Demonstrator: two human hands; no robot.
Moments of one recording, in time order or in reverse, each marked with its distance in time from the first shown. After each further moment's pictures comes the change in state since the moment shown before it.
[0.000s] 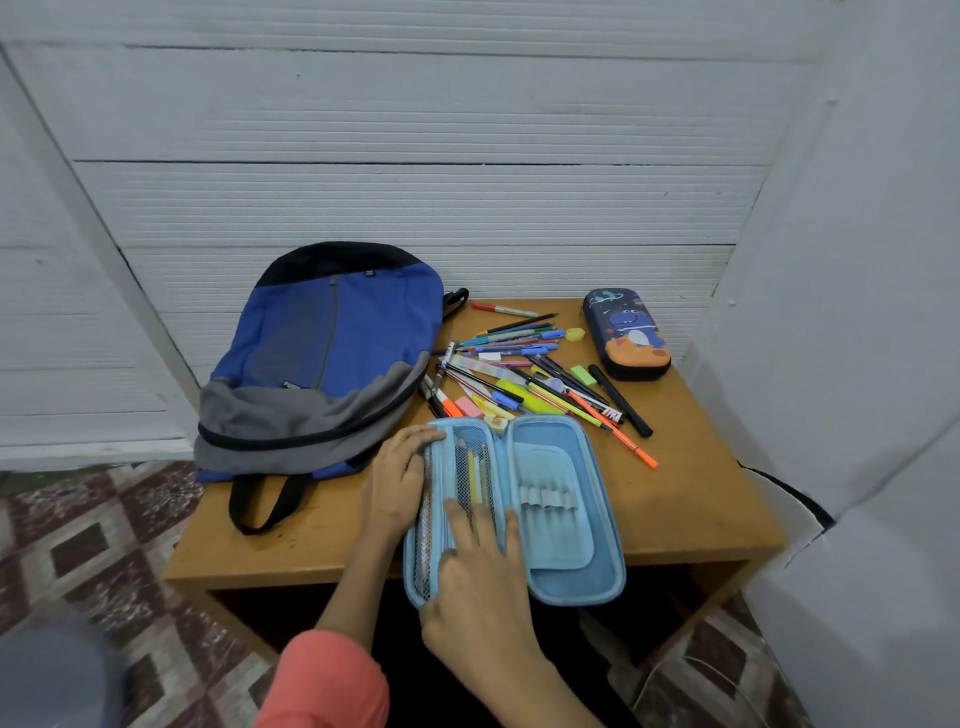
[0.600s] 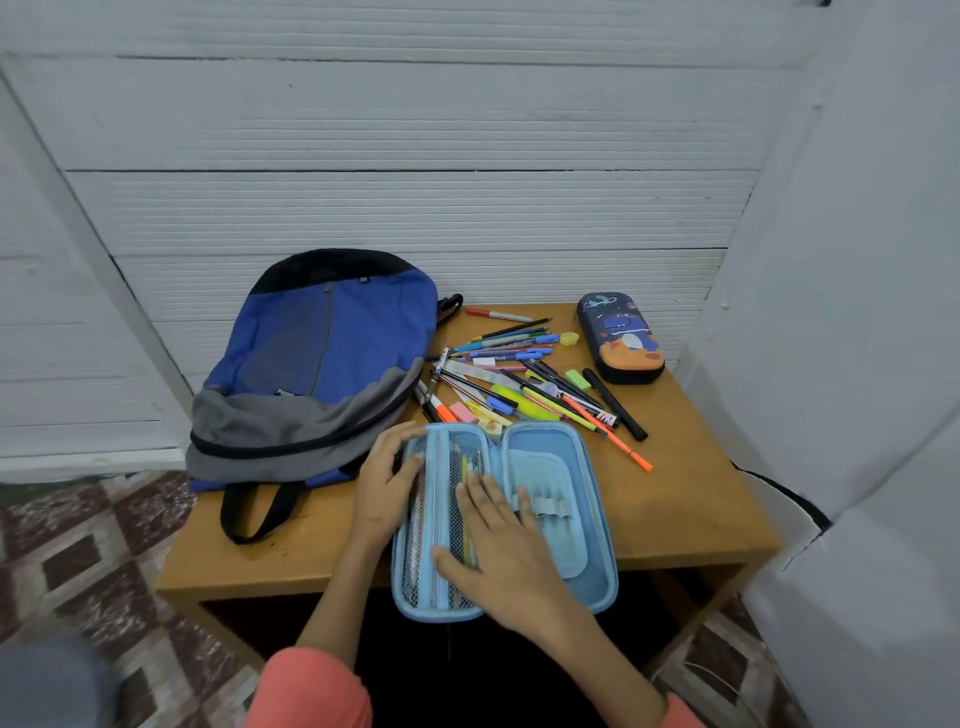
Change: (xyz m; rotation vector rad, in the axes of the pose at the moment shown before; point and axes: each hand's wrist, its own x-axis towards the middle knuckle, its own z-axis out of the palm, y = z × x) left_hand 0.002 0.003 -0.005 -0.150 -0.008 0.045; right_hand 0.033 0.057 0.011 0.194 -0.198 -0.095
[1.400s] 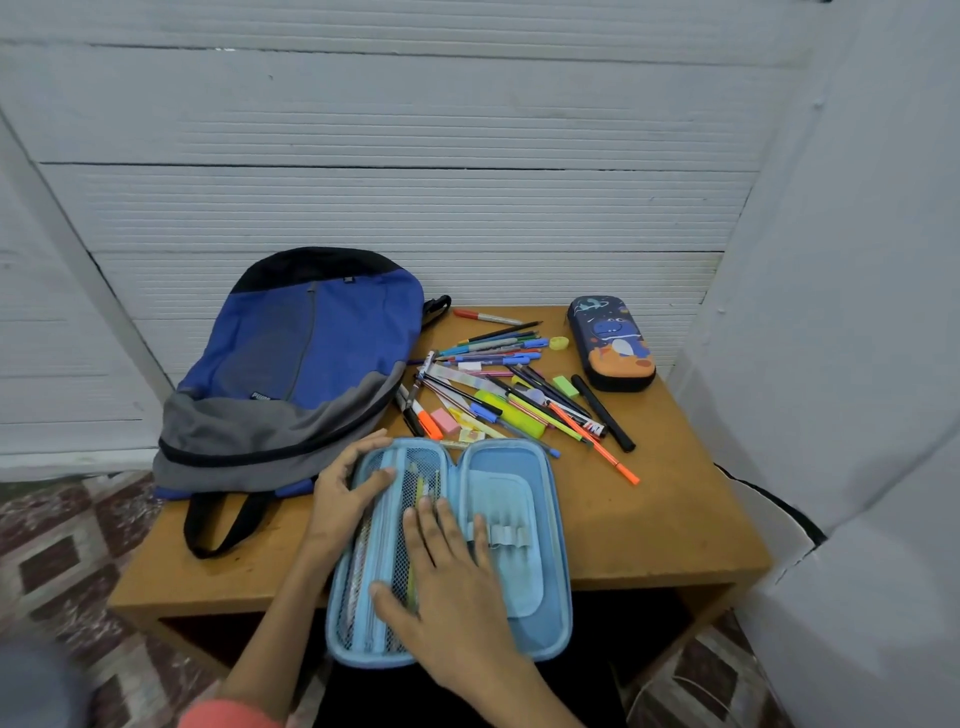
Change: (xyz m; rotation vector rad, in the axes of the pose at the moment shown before) left_hand 0.000 -0.007 -0.014 -0.291 0.000 -0.128; right_hand 0.003 -0.028 0.030 -0.051 0.122 0.075
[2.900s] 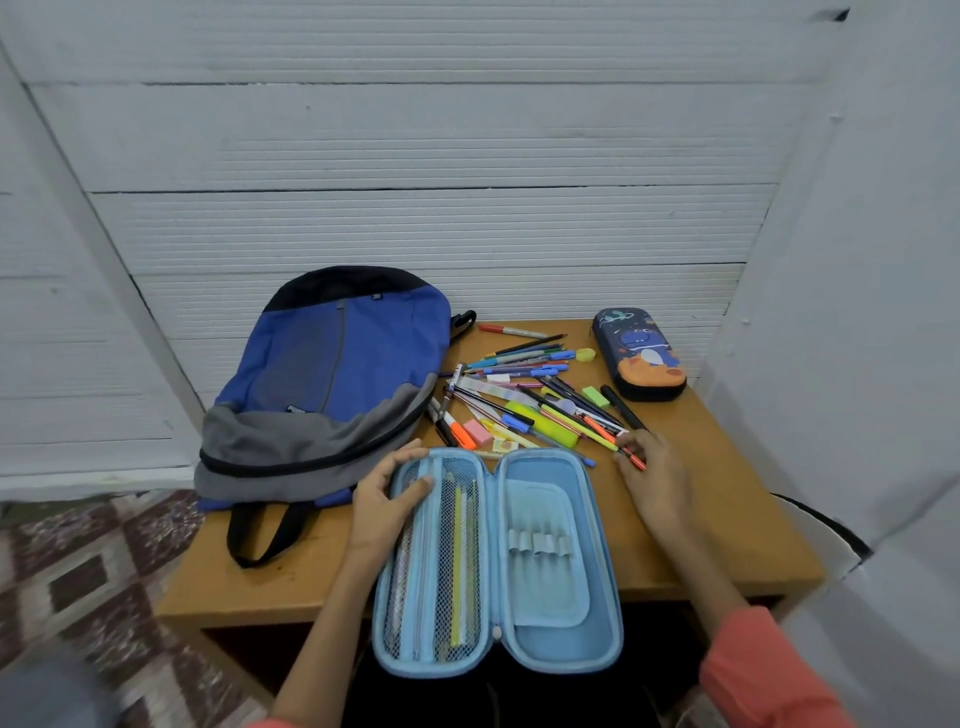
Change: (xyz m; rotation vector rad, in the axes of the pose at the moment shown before) left_hand -0.001 -0.003 0.001 -0.021 0.030 -0.028; right_hand 0.074 0.198 -0.041 0.304 0.537 0.345
